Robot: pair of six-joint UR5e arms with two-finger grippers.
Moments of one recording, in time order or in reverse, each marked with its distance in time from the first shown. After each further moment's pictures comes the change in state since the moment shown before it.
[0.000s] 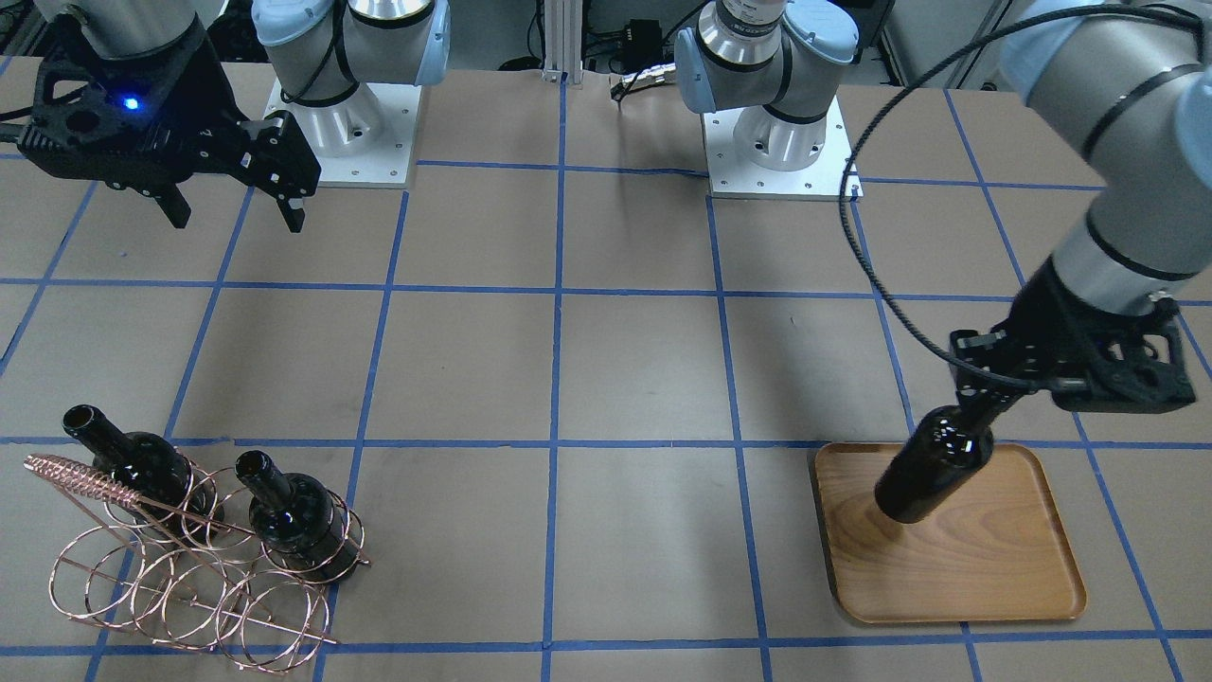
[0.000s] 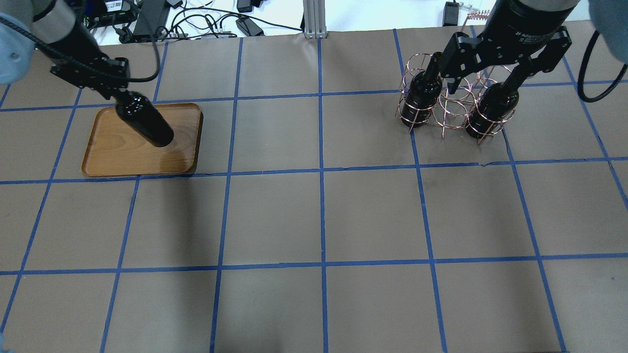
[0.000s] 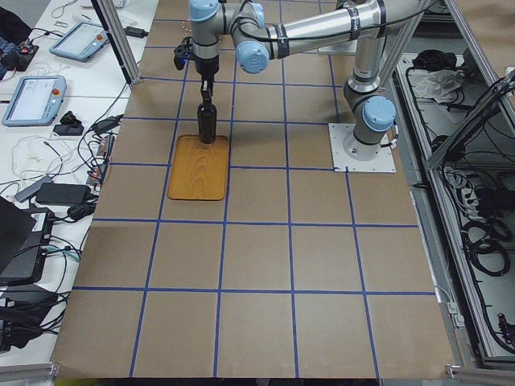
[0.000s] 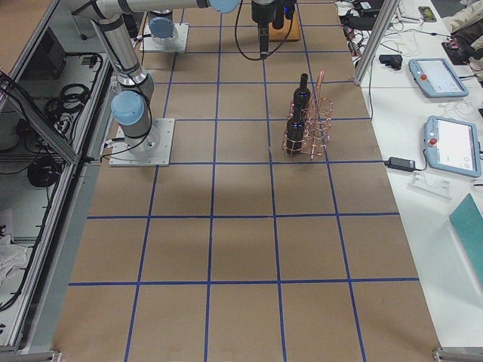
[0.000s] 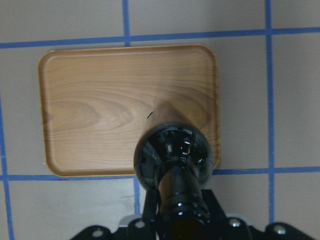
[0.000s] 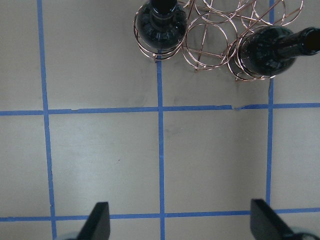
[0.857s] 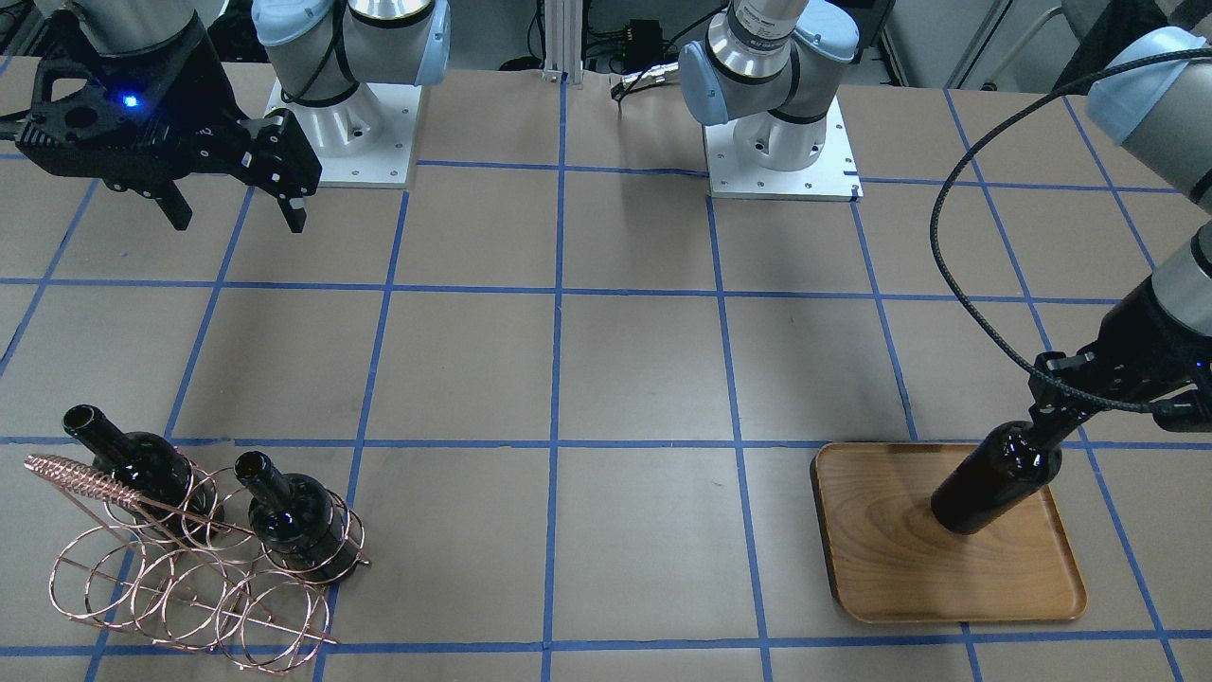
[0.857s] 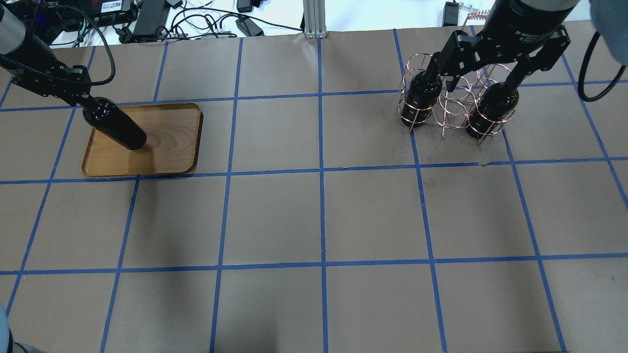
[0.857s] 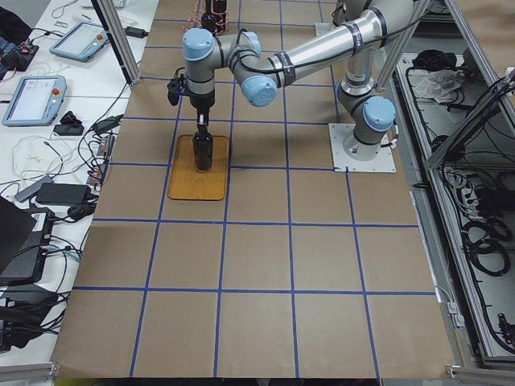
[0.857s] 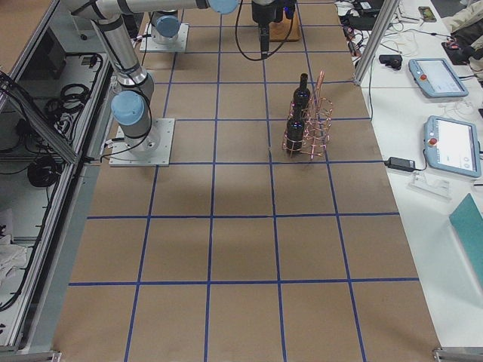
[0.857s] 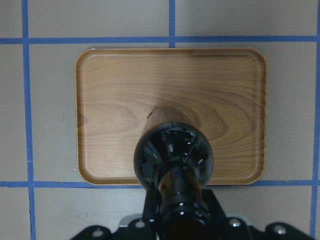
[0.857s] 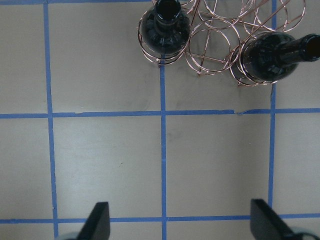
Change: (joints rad) left arm 0.098 -0.040 -0.004 0.049 -0.039 0.074; right arm -0.001 -0.006 0.002 -0.013 0.006 -0.007
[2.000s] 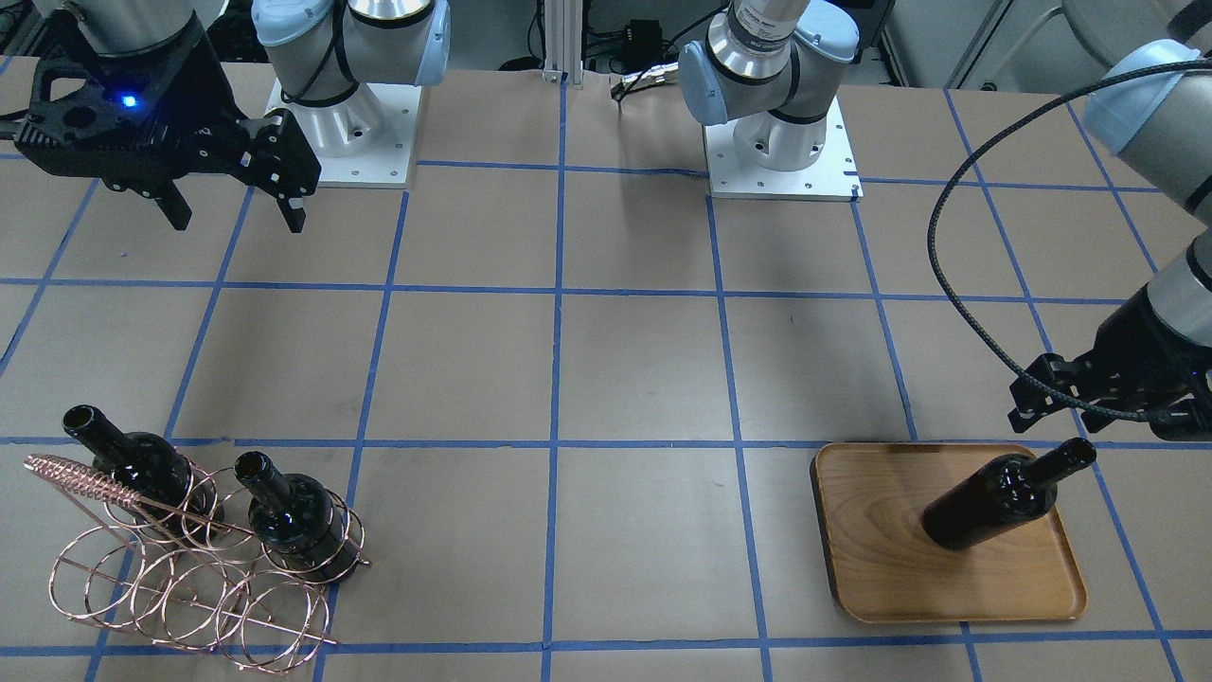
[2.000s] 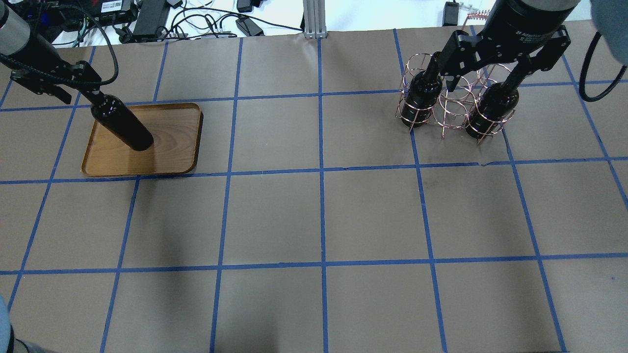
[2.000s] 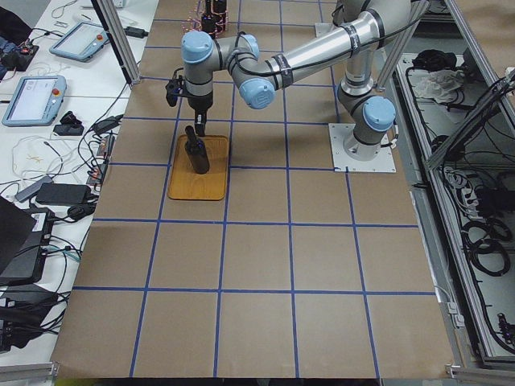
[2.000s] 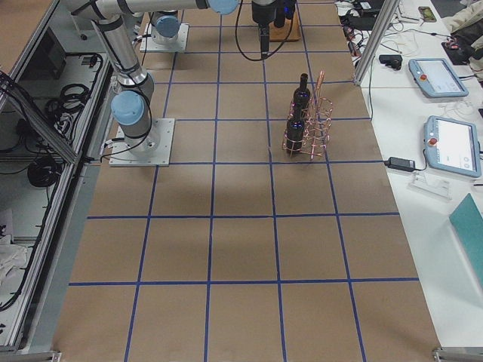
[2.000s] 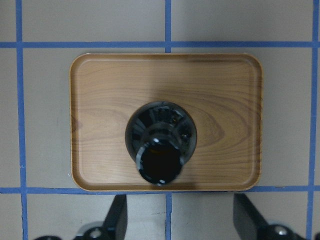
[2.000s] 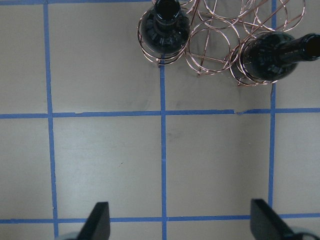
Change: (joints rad) left arm -0.003 -0.006 -0.002 0.013 -0.018 -0.009; right arm -0.002 0.000 0.001 0.000 0.001 0.000
